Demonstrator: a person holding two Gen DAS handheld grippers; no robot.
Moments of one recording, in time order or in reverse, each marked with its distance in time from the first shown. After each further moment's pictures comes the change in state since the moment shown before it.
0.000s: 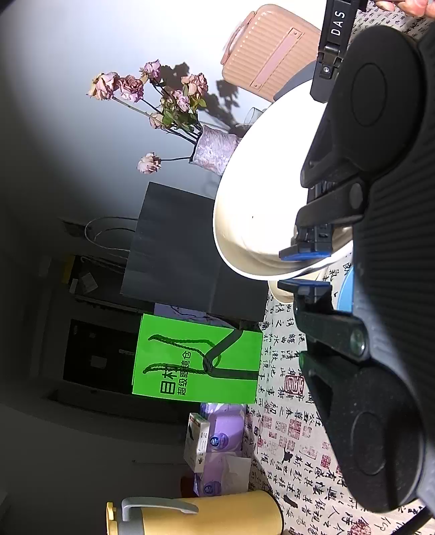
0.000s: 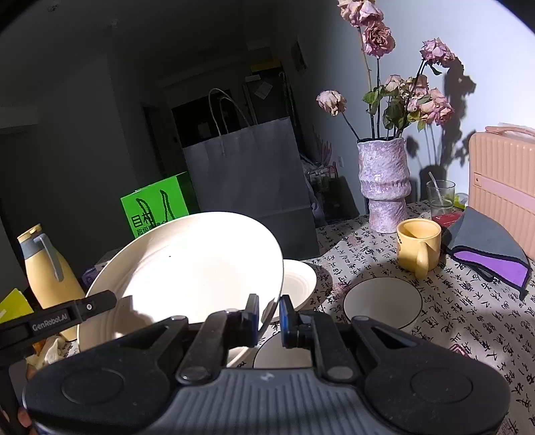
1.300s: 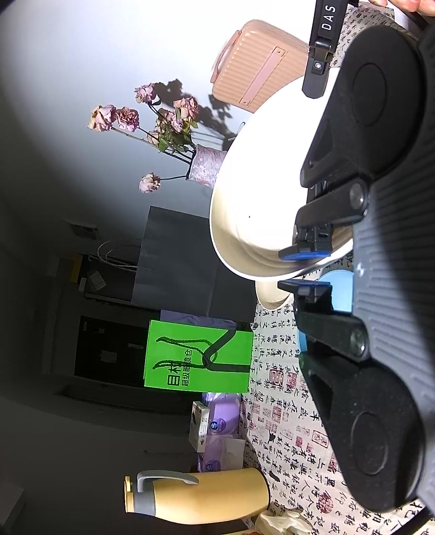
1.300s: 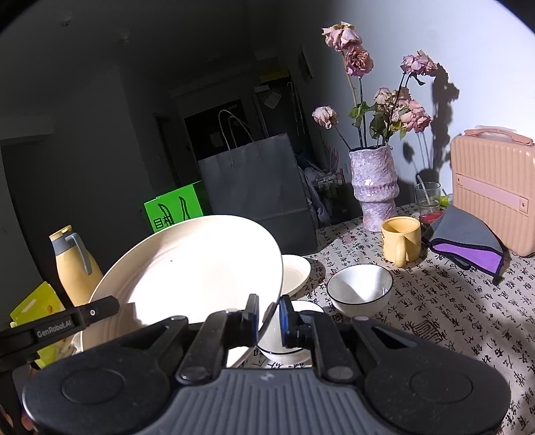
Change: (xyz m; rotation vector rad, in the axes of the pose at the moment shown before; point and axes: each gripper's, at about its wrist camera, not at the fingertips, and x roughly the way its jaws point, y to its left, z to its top) left arm -0.090 -0.052 -0.031 0.030 -0.023 0.036; right arm -0.093 -0.026 -0.026 0.010 -0.026 0.049
